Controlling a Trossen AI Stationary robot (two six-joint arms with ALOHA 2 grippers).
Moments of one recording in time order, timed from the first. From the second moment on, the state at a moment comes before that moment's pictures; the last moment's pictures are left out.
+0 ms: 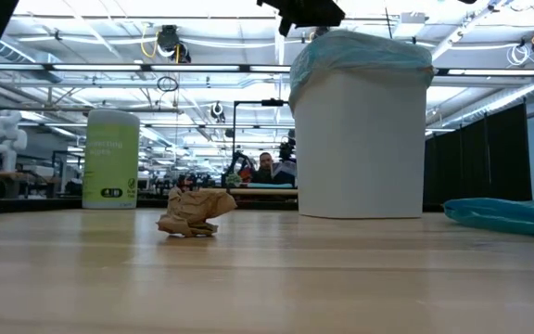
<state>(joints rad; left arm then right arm) 0.26 1.80 1.82 -0.32 0.13 0.14 0.55 1.11 1.10 -0.76 0.54 0.53</state>
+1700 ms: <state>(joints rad) -0.17 1.22 0.50 0.52 -0.12 -0.12 0.69 1.69 1.10 -0.61 0.07 0.89</state>
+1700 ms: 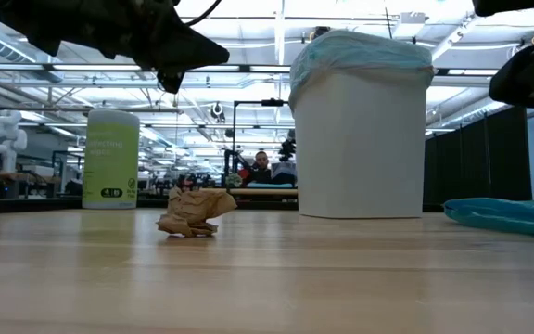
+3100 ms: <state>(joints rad) -0.21 1.21 0.50 0.52 -0.29 -0.20 0.58 1.69 1.13 -0.48 0.29 0.84</state>
